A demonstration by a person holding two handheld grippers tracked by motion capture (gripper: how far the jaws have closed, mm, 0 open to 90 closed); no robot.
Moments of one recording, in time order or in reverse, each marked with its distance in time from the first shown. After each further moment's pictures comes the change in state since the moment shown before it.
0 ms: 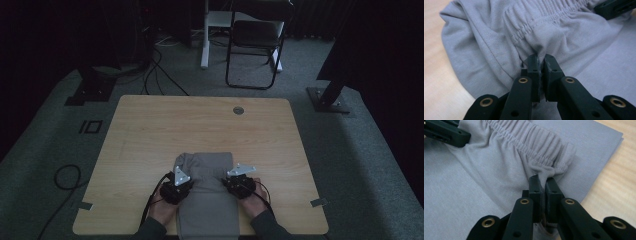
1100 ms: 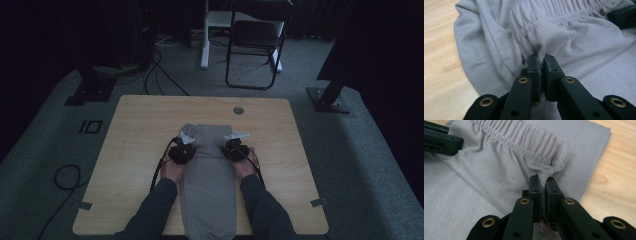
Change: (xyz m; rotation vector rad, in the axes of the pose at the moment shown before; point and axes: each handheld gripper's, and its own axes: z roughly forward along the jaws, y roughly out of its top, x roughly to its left) left arm 0.072 0.074 0.075 0.017 0.090 -0.111; right arm -0.073 0.070 0.065 -0.013 -0.106 0.109
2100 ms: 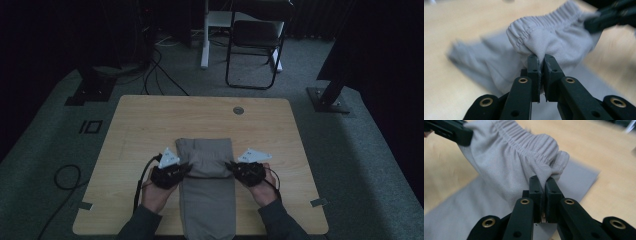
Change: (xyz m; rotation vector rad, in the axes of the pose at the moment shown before) left arm -0.038 -0.050 -0.130 -0.122 -0.239 0.034; right arm 0.044 -0.039 -0.126 -0.154 0.162 -0.158
